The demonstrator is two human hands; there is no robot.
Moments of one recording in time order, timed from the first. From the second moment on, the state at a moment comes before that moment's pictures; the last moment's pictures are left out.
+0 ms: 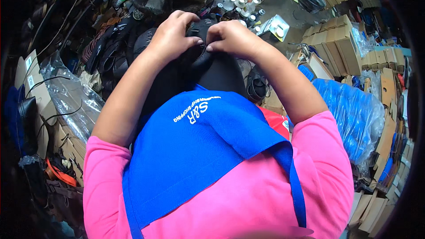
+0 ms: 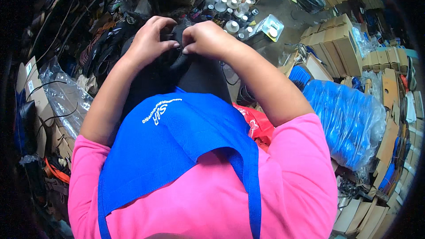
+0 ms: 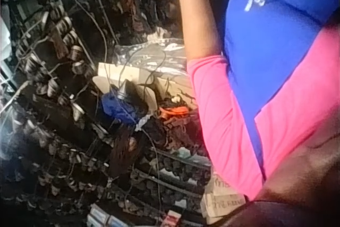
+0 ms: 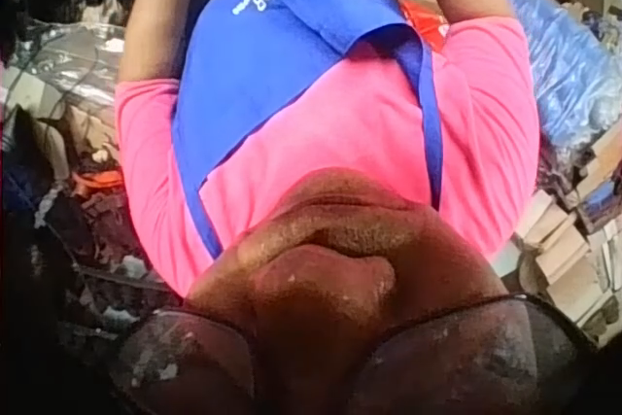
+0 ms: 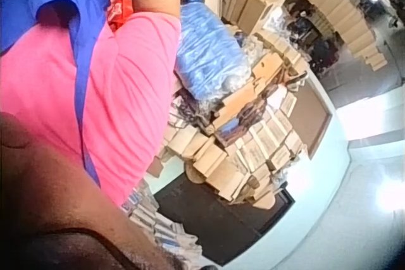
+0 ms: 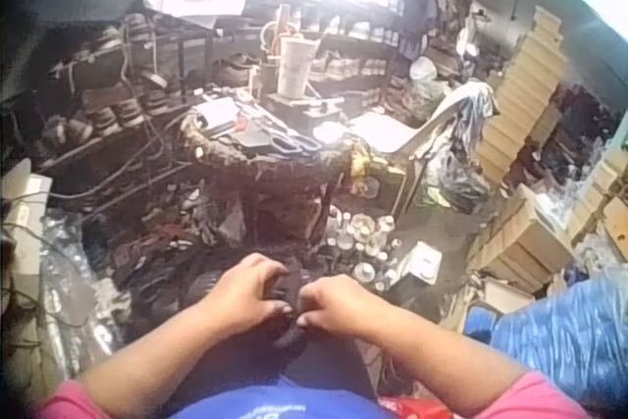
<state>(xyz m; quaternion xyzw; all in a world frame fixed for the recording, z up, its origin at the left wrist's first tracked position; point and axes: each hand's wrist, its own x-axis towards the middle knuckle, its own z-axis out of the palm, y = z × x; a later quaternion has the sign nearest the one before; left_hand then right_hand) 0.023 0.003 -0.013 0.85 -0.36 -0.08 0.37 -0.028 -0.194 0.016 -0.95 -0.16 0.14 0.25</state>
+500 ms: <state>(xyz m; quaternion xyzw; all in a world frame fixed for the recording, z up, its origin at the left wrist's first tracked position) 0.009 0.046 0.012 0.50 -0.13 -0.25 0.82 -0.031 -0.221 -0.059 -0.55 0.17 -0.15 0.80</state>
